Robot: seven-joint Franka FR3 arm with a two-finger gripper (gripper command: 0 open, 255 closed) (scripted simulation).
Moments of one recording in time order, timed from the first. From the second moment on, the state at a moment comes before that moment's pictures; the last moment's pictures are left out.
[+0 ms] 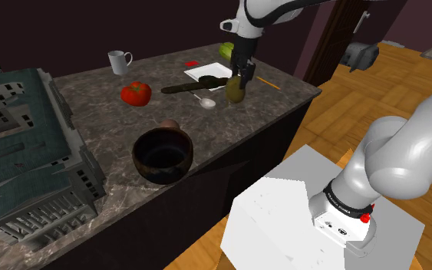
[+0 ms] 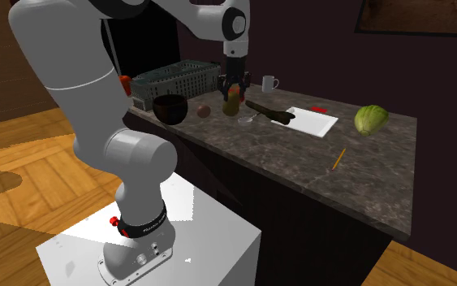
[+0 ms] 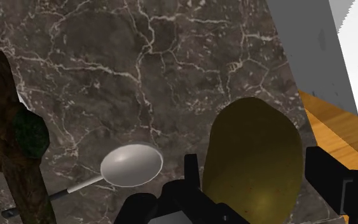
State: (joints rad) arm 0.34 -0.21 -0.21 -2.17 -0.01 1.98 -1.08
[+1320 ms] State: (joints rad) arm 0.46 -0.20 -0.04 -2.06 0.02 1.87 -0.81
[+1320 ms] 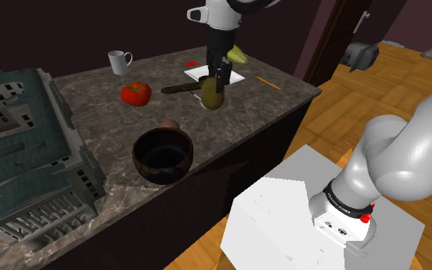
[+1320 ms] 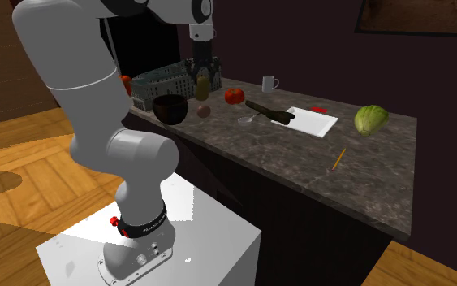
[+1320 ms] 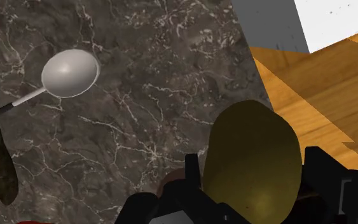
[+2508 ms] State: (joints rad) arm 0.60 0.00 0.15 -1.86 0.02 1.89 -0.48
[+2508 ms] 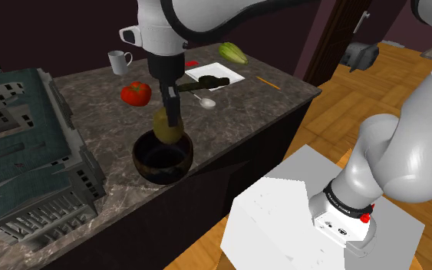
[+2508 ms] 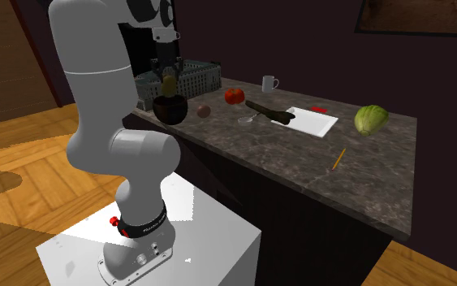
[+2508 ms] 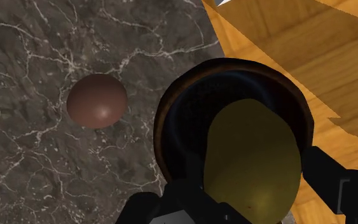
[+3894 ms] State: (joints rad) arm 0.60 0.03 0.15 -1.98 0.02 2.03 -0.48
